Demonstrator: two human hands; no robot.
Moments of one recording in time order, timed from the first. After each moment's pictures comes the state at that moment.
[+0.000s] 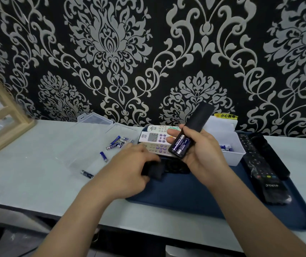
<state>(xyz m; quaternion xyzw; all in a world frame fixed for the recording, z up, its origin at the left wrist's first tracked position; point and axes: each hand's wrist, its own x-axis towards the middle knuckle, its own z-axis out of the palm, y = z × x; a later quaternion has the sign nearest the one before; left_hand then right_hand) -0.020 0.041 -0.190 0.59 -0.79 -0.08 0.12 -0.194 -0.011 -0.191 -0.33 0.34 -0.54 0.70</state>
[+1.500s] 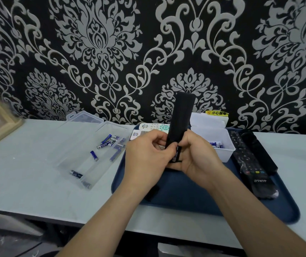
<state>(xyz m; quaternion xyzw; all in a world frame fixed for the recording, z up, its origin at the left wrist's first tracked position) -0.094 0.023 -0.199 0.61 -0.57 -0.19 0.51 -0.211 -0.010 -0.202 -0.36 0.35 -0.42 0.75</state>
